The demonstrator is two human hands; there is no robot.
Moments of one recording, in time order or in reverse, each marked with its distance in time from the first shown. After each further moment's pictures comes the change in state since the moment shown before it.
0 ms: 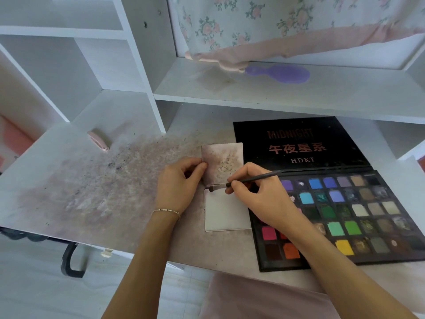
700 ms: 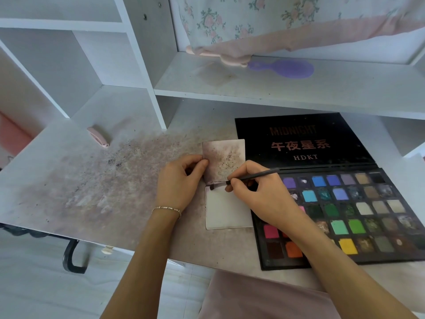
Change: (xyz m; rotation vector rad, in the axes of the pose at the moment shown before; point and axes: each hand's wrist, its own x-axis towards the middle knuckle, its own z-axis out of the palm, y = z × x) left_hand -0.002 0.004 -0.001 -0.044 -0.010 -0.038; right_hand 0.001 0.000 0.002 -0.095 -0.010 0.023
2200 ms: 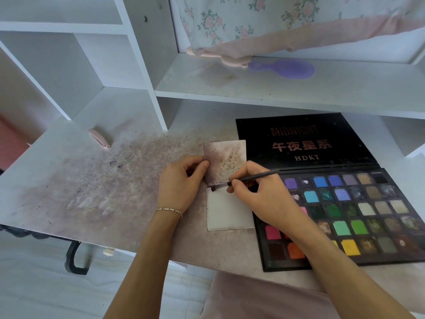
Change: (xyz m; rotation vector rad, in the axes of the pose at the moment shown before) left_hand 0.000 -0.001 0.000 -0.001 -0.011 0.010; right_hand 0.001 0.002 0.001 -0.023 -0.001 -0.012
